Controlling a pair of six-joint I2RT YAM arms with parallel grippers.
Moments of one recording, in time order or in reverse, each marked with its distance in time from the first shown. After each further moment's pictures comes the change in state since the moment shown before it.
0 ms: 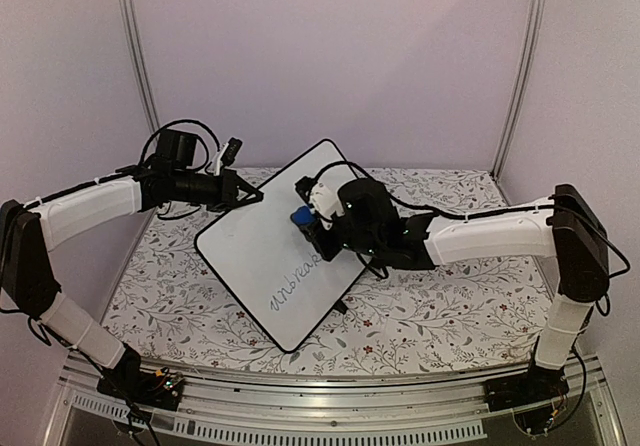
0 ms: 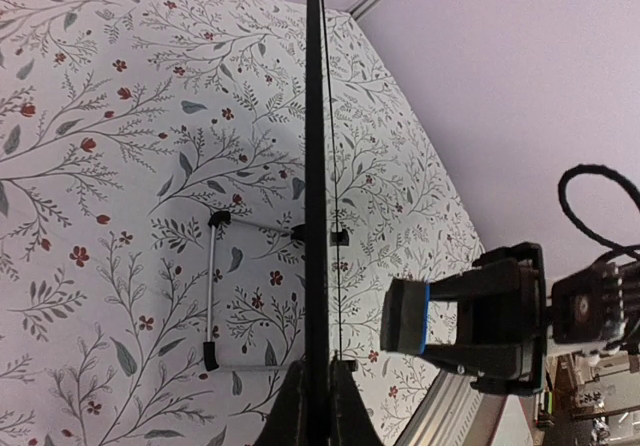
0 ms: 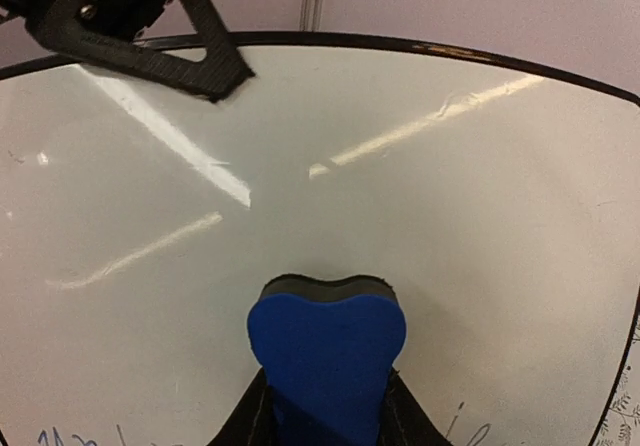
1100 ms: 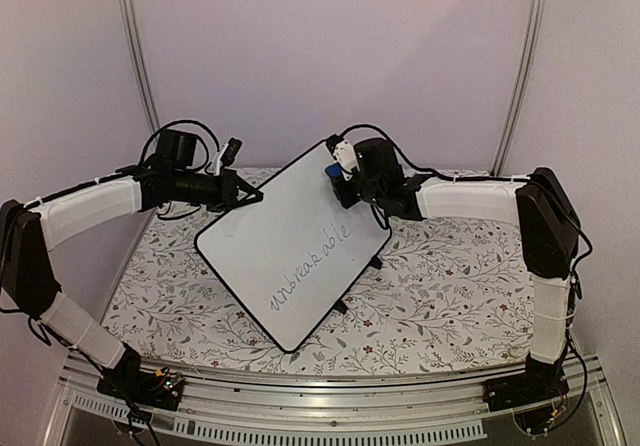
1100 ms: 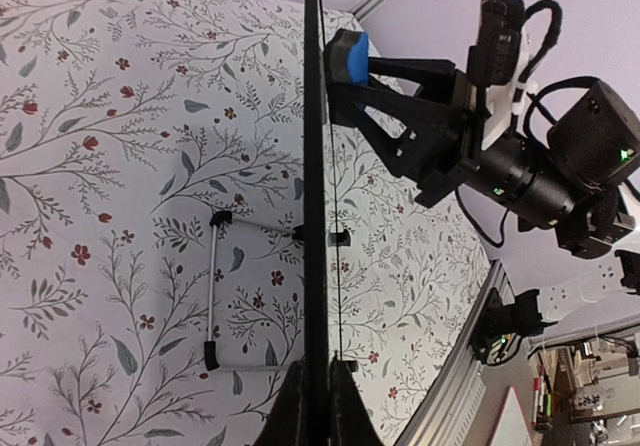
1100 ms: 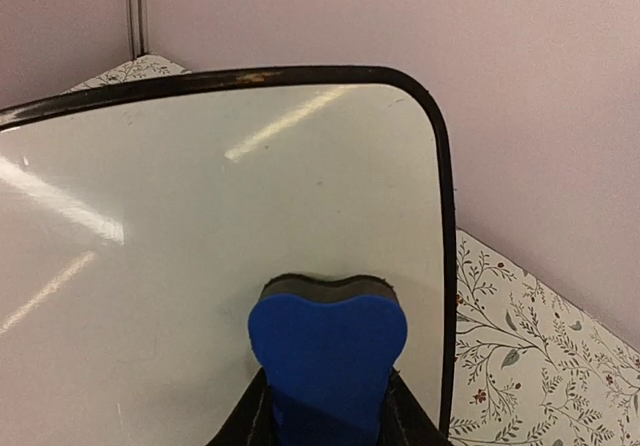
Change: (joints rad) left arm 0.000 0.002 0.000 0.000 0.000 -0.006; right arm -0.263 0.181 0.283 -0.090 0.055 -0.063
